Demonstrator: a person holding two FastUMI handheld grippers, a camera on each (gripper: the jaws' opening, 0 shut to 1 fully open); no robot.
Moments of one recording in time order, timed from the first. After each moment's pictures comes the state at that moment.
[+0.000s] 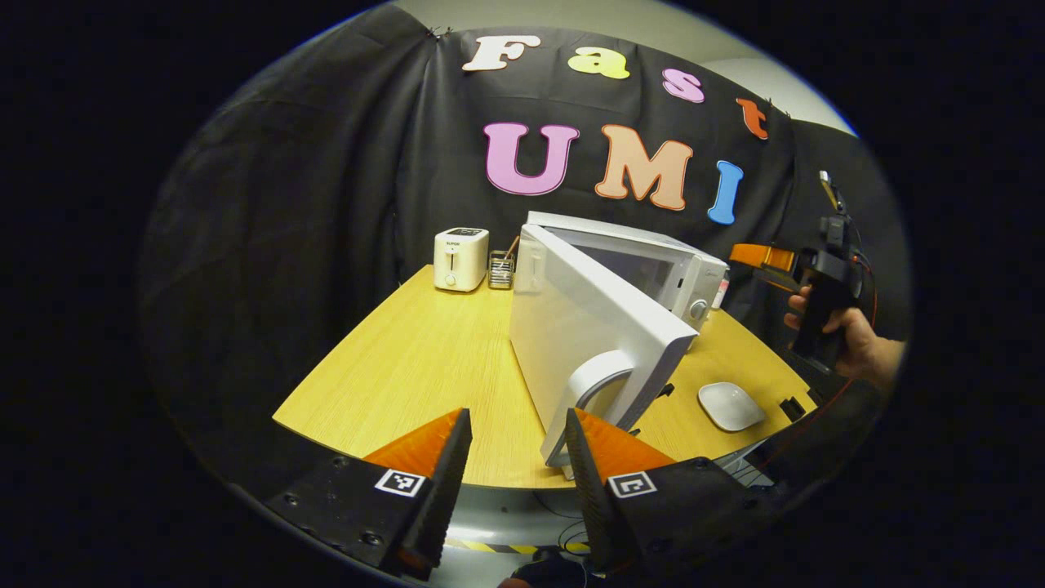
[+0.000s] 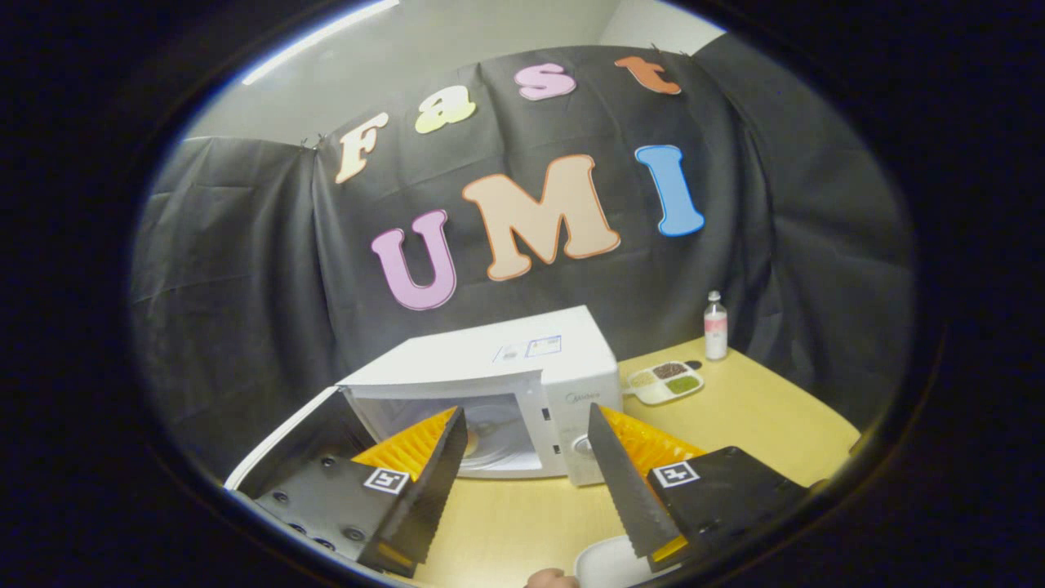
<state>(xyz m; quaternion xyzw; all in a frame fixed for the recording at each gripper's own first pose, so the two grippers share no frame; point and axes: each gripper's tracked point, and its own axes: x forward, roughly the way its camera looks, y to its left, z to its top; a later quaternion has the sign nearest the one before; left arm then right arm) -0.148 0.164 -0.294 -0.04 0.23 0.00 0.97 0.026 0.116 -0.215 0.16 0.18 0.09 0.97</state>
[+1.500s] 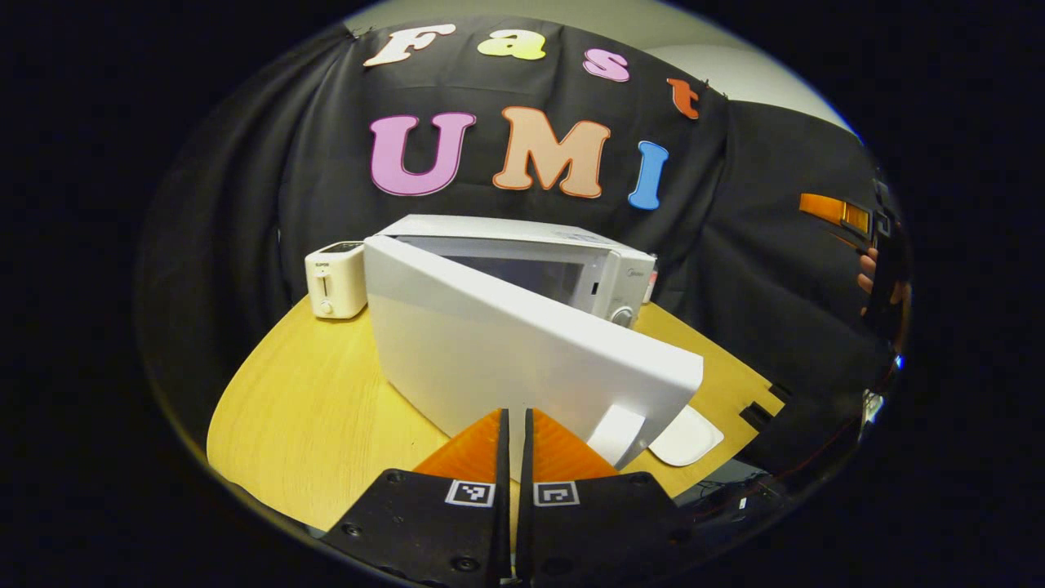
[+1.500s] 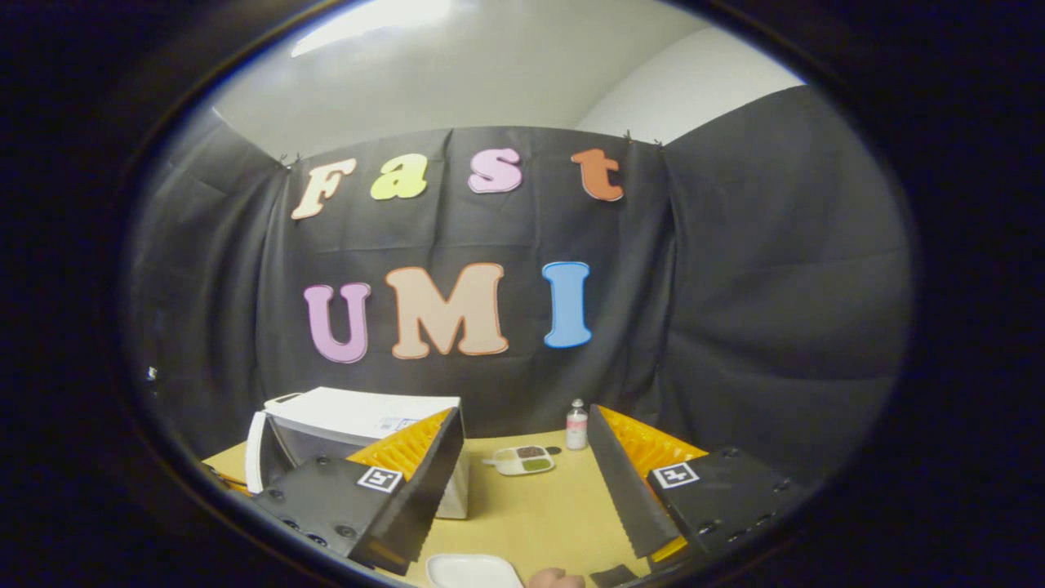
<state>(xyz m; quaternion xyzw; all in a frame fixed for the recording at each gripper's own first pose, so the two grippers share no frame) -0.034 0.026 -0.304 -0.02 0.23 -0.16 0.96 -0.024 -0.093 -0.086 0.05 0.07 -0.07 0.99</state>
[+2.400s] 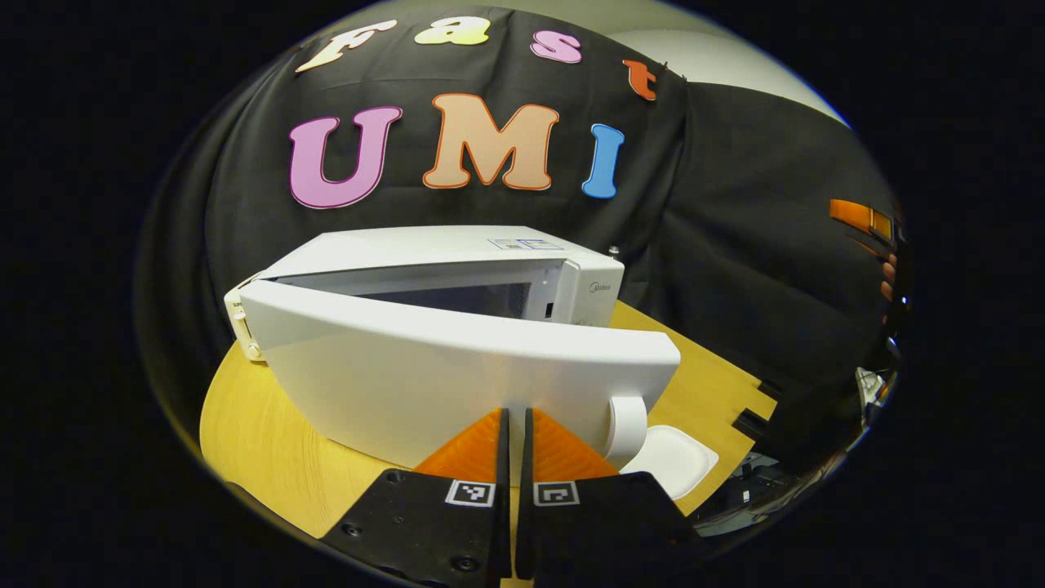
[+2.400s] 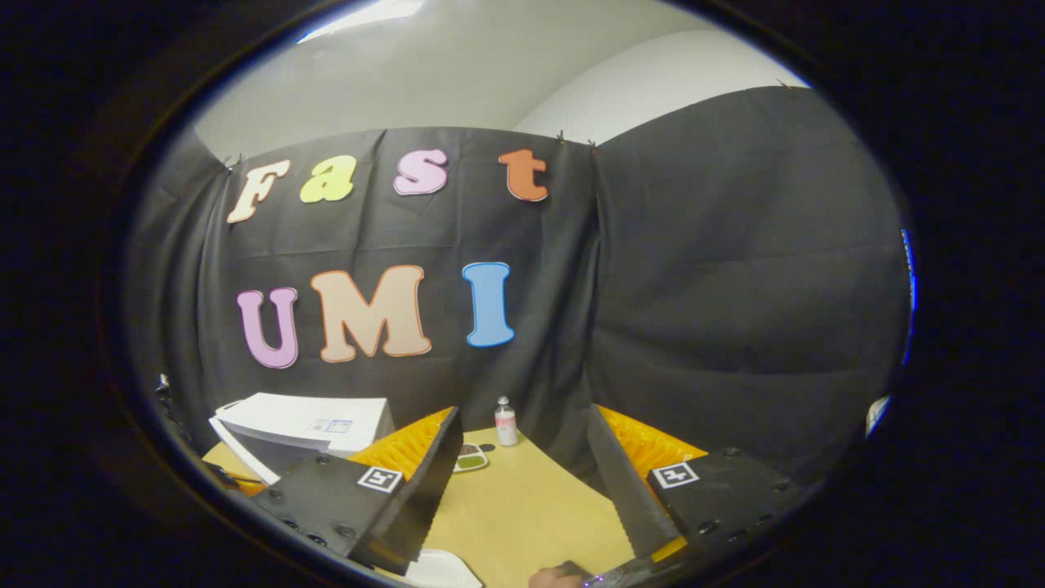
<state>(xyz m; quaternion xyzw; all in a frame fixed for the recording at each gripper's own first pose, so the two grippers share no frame) 0.047 -0.040 -0.305 0.00 0.24 -0.24 0.94 -0.050 -0.168 -0.080 0.06 0.08 -0.18 0.98</state>
